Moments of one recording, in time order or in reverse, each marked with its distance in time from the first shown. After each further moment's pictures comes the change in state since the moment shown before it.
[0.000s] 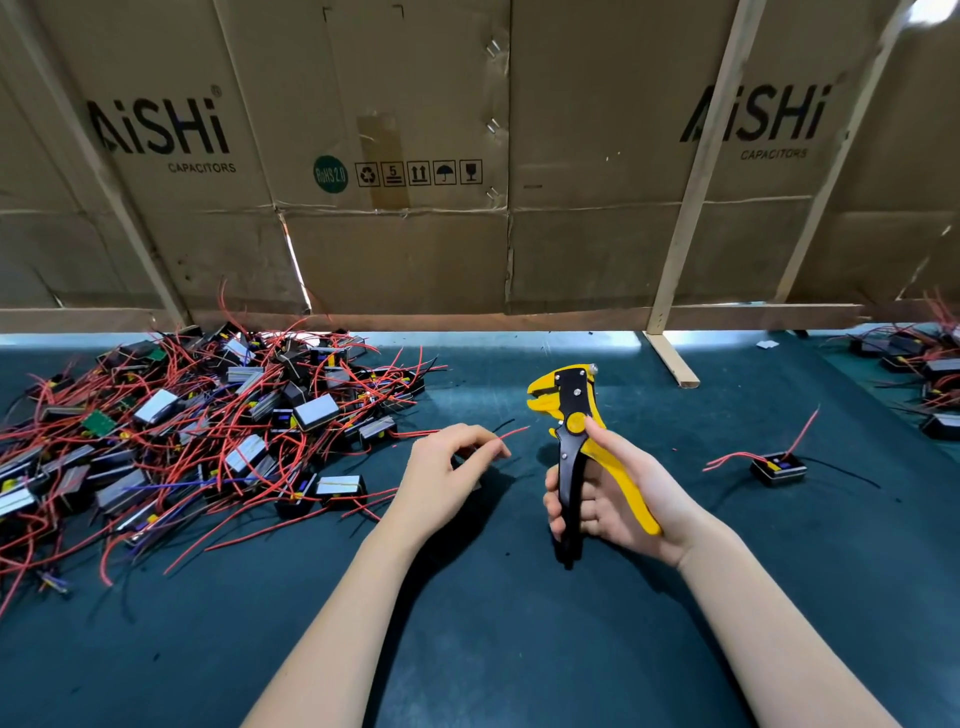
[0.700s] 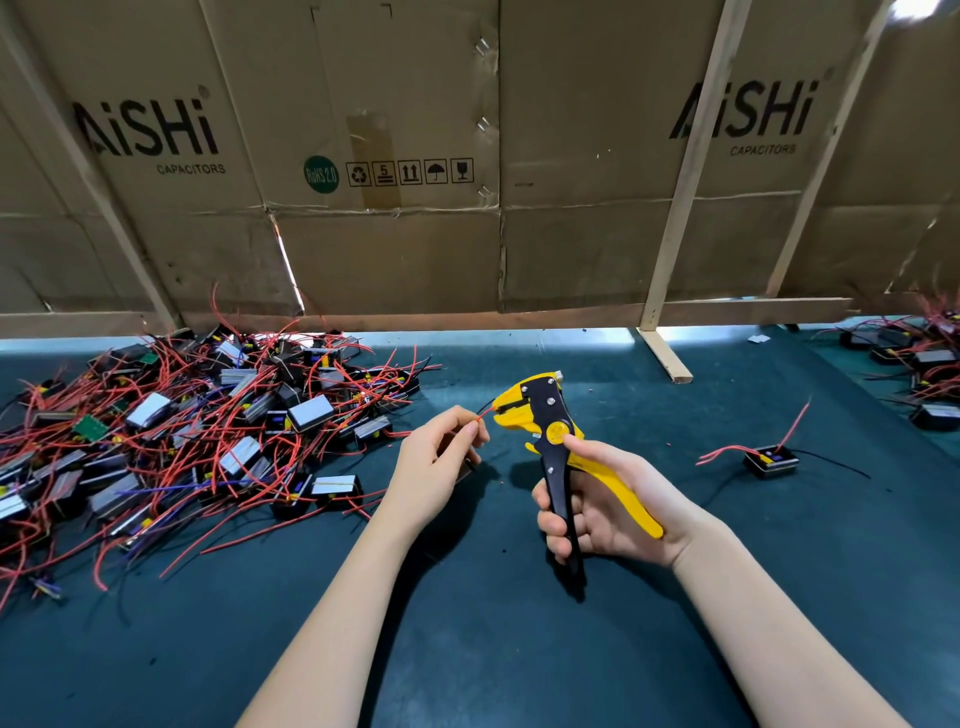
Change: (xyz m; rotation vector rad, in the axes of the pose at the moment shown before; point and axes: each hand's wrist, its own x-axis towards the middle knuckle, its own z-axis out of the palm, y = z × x) left_hand 0.002 -0.002 -0.003 -0.172 0.030 -0.028; right_hand -0.008 -0.001 0.004 -0.021 -0.218 0.085
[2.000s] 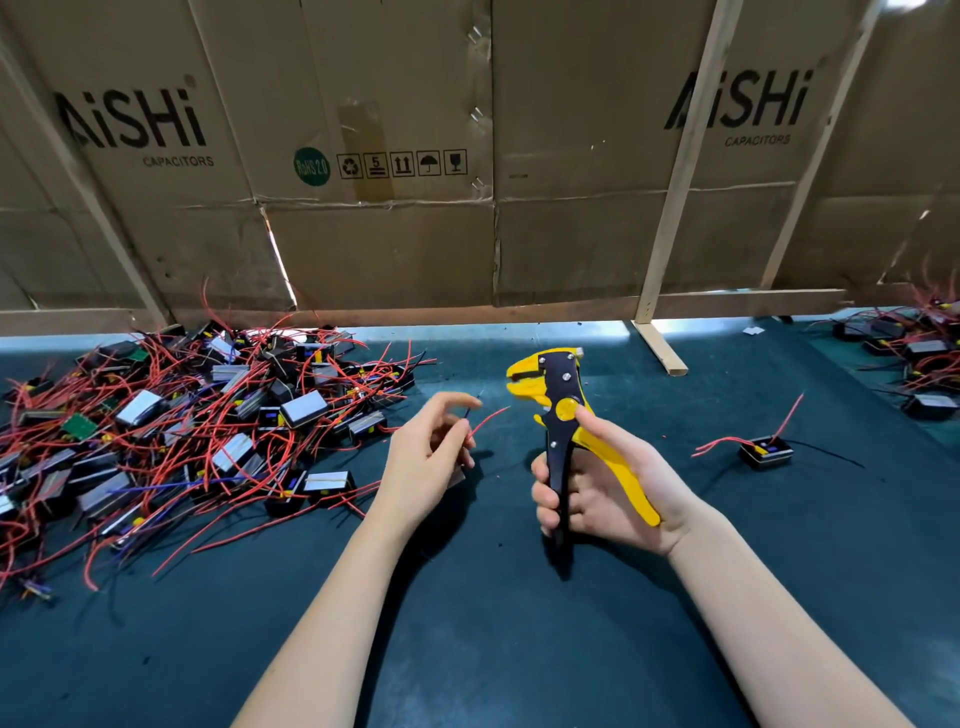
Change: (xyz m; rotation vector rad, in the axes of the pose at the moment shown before) left_hand -0.001 0.002 -0.001 -0.074 0.053 -0.048; right_hand -0.002 0.000 0.001 0.113 0.046 -0.117
